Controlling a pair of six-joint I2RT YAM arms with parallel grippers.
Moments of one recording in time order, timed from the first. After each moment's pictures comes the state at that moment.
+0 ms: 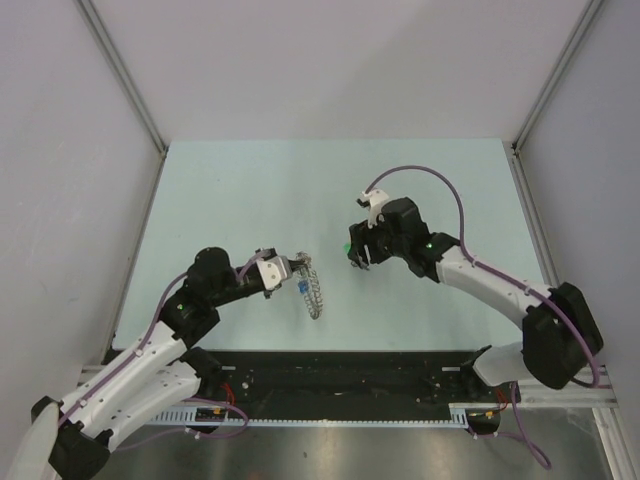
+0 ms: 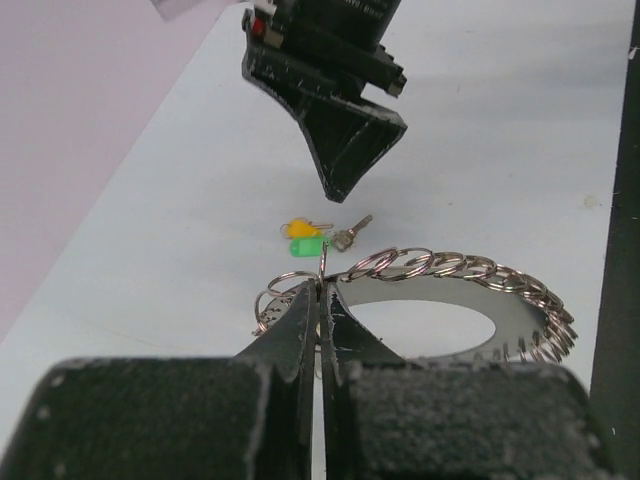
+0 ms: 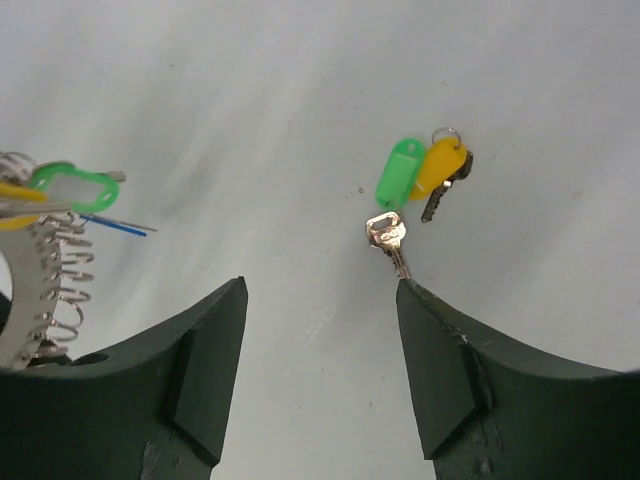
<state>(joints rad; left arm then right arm) -0.64 0.70 0.56 -0.02 0.48 0.45 0.65 1.37 0.93 -0.18 -0.14 0.15</state>
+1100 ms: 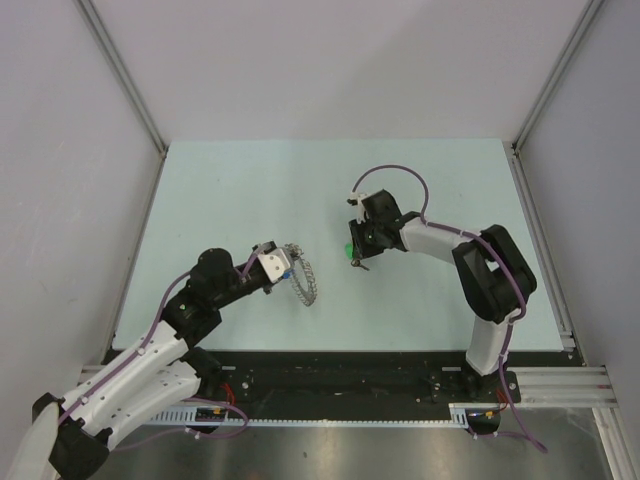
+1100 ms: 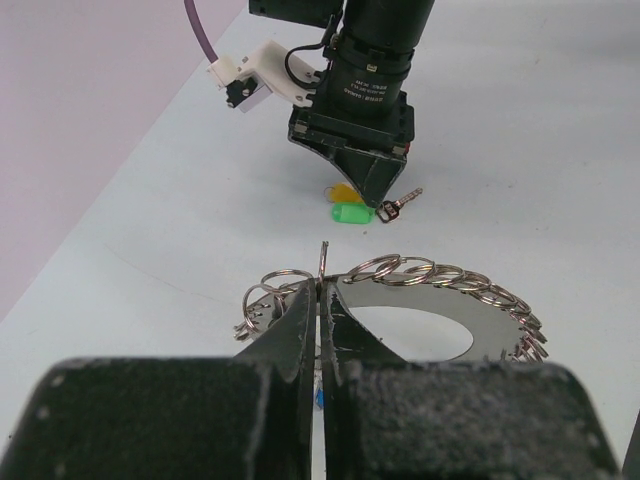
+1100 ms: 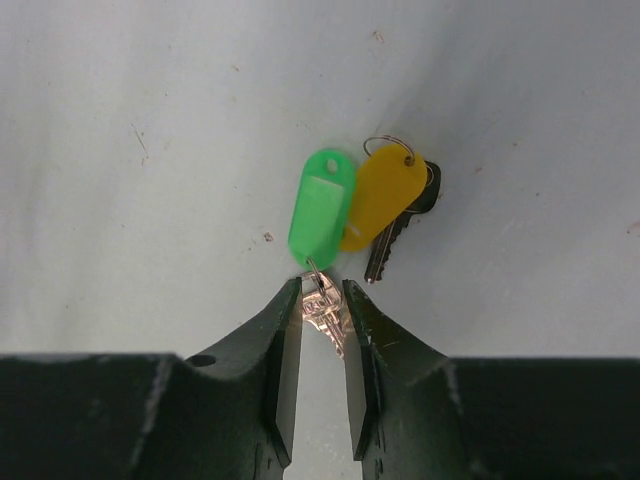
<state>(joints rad) -0.65 0.70 0.54 -0.01 0.30 0.43 0.56 1.85 1.16 -0.25 -0.17 0.19</state>
